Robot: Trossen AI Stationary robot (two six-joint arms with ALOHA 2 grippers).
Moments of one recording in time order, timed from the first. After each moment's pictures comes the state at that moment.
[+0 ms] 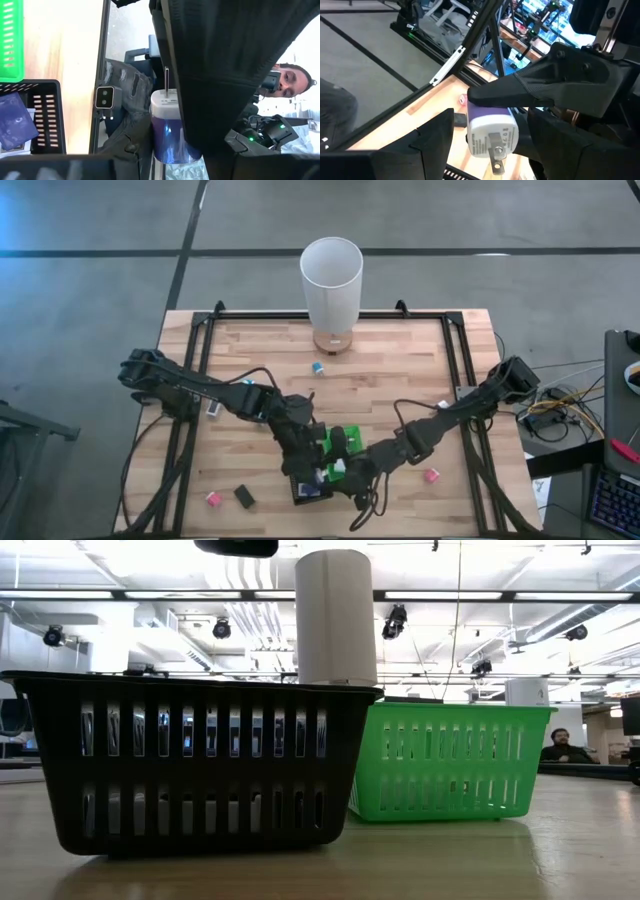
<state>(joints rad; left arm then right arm) -0.25 1.66 1.27 -0.17 0.71 -0.96 0.50 1.72 1.21 0.28 0.23 -0.42</state>
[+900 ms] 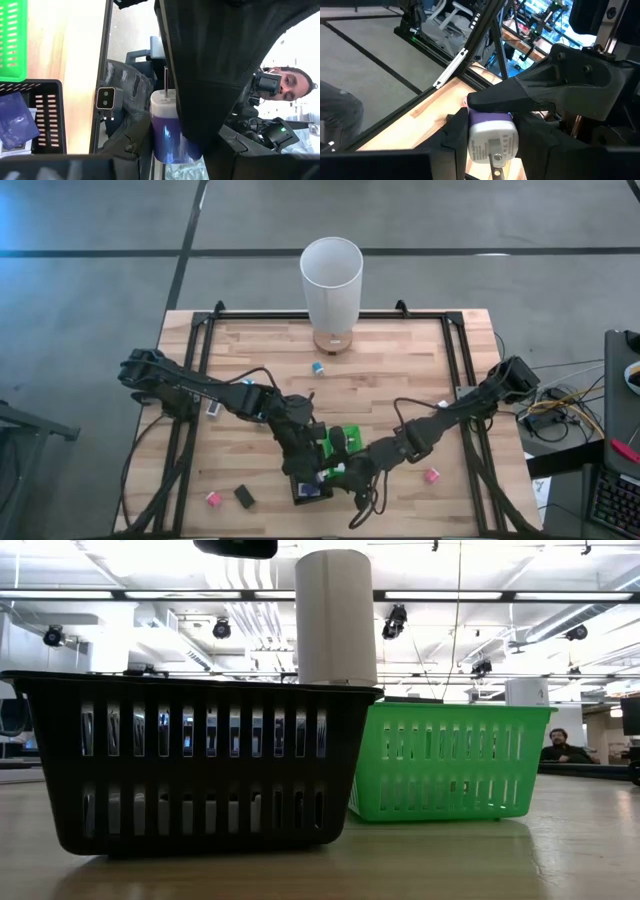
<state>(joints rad) -0.24 1.66 1.27 -0.17 0.69 -0.98 0.50 1.72 1.21 0.29 0.19 -0.40</state>
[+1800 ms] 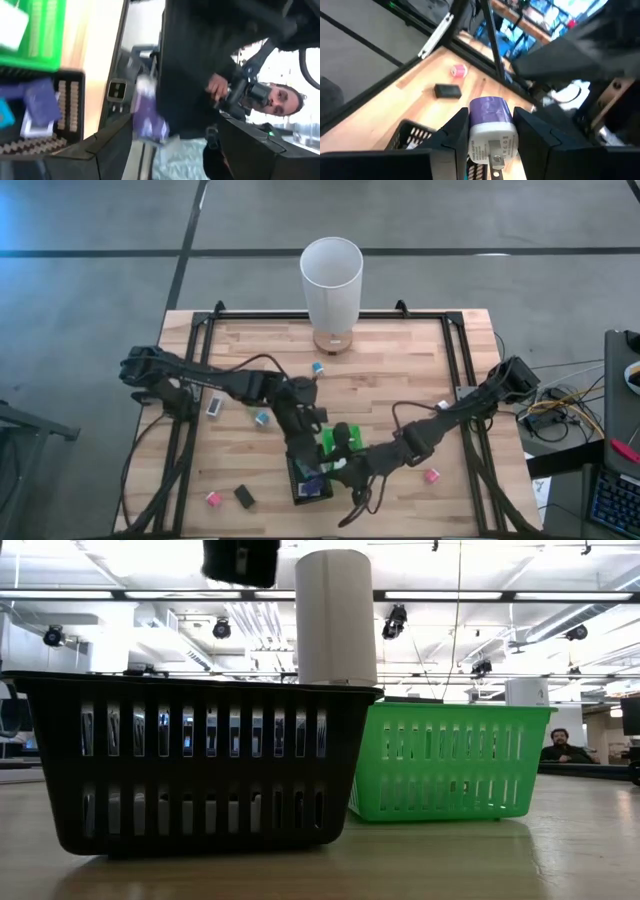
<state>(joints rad) -0.14 1.65 1.27 -0.27 0.82 -0.98 0.50 1.72 1.19 0.17 0.35 -0.34</state>
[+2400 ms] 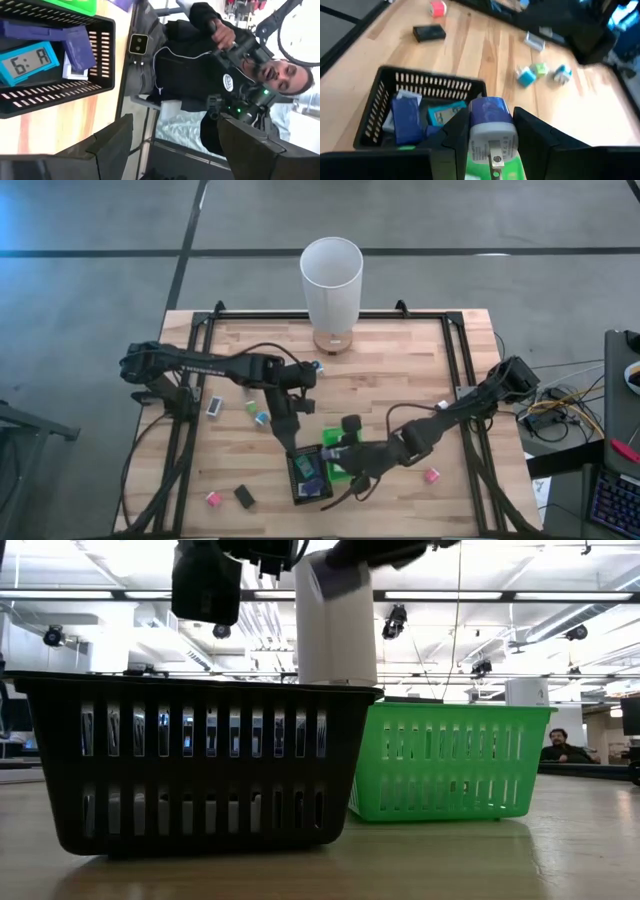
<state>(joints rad) 0.00 1.64 1.27 -0.68 1.04 -0.63 0.50 1.72 1.17 -0.10 0.47 -0.01</state>
